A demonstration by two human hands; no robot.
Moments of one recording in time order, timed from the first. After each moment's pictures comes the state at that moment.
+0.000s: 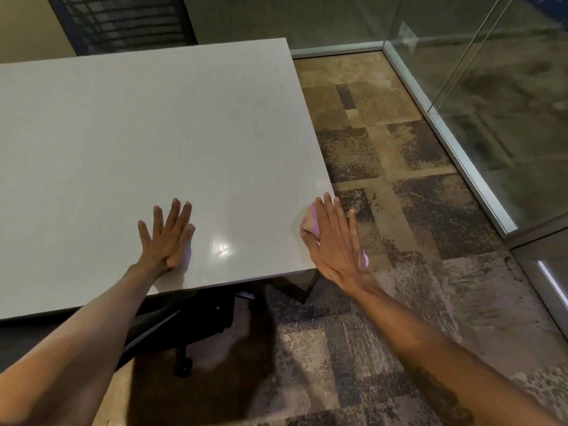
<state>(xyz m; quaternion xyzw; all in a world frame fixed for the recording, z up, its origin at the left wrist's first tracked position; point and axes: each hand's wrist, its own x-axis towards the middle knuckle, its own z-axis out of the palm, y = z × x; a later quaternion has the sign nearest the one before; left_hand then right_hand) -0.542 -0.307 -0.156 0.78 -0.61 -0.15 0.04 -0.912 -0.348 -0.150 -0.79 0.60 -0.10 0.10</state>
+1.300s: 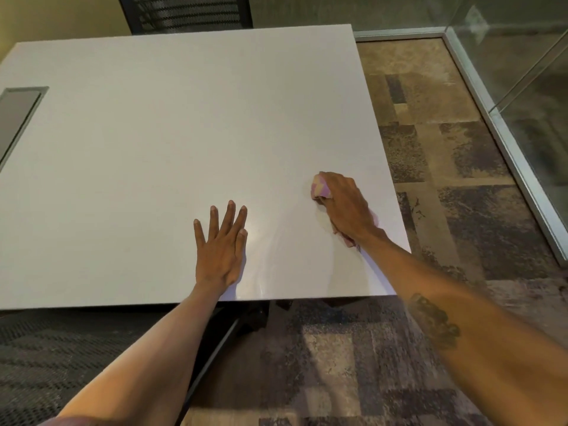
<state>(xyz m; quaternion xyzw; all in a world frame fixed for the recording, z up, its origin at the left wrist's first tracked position) -0.542 -0.299 -0.175 0.79 -0.61 -0.08 0.05 -0.795 -0.468 -0.144 -0.78 0.52 -0.18 0.28</state>
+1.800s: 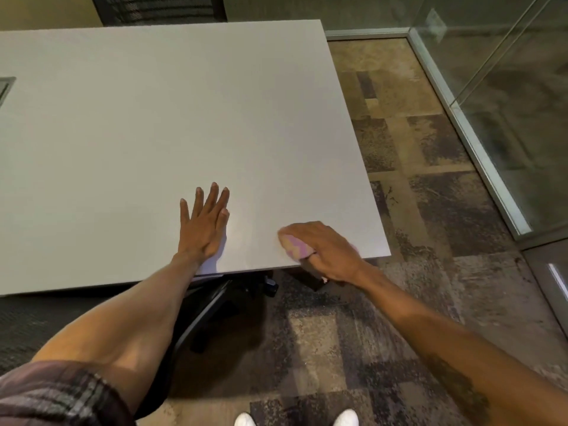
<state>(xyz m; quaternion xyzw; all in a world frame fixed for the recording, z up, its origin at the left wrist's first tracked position) -0.529 -0.298 -0.164 0.76 -0.64 -0.14 0.06 -0.844 -0.332 -0.140 -0.87 0.37 -0.08 0.31</state>
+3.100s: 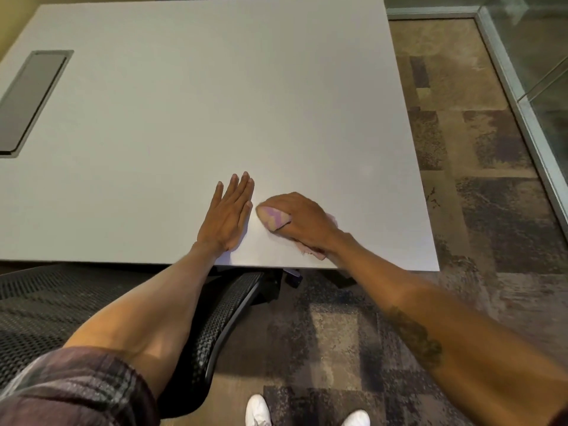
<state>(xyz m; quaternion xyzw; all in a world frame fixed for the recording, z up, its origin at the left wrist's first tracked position) -0.501 -0.289 -0.165 0.72 -0.68 -0.13 0.08 -0.713 -0.372 -0.150 -0.87 0.30 -0.12 0.37</state>
